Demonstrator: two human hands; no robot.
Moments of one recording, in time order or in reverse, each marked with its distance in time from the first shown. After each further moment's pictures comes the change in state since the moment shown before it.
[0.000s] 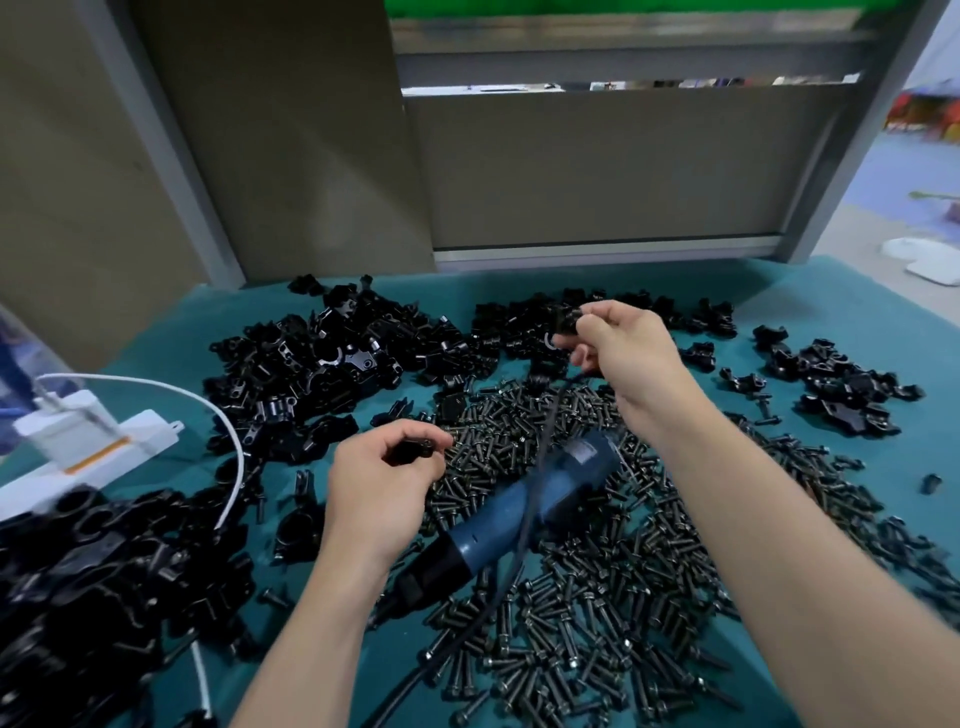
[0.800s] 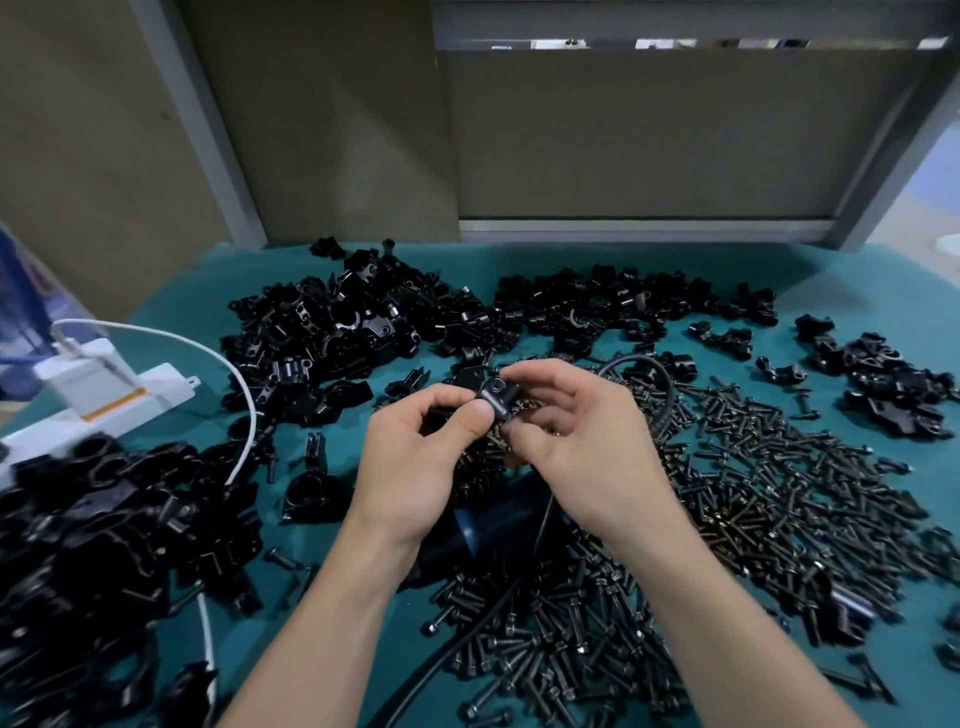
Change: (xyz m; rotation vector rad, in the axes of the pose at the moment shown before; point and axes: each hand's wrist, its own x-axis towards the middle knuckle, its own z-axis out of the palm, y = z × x) left_hand -0.012 0.013 0.009 -0.243 -0.120 0.124; right_hand -0.100 0.016 0.034 -0.153 -0.261 -0.160
